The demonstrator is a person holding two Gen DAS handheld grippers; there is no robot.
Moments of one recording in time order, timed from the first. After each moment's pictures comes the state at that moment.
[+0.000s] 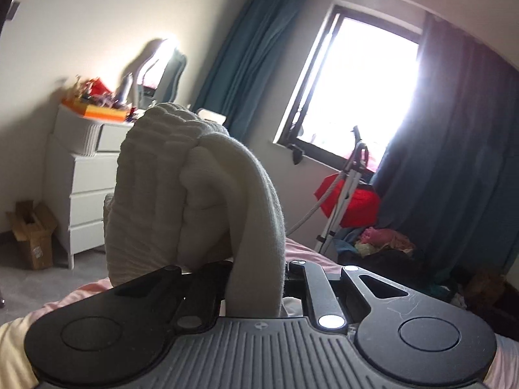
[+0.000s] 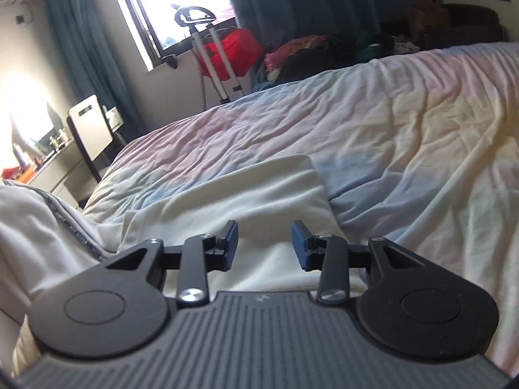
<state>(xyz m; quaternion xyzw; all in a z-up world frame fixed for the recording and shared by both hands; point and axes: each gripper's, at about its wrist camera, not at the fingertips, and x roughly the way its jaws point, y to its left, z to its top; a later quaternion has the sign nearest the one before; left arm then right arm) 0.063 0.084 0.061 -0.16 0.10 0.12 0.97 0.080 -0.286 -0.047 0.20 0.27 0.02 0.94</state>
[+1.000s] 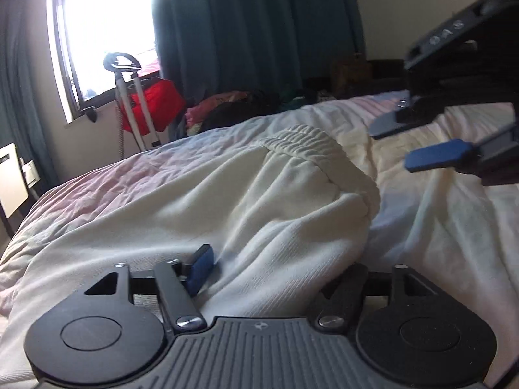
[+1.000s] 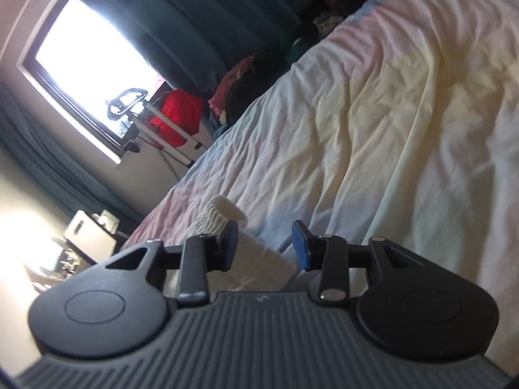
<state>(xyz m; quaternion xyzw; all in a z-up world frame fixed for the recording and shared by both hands) 0.129 -0.161 -0.127 0.17 0.24 -0.17 0.94 0.107 -0.413 -0.073 0.42 0.24 -0.01 0.88</state>
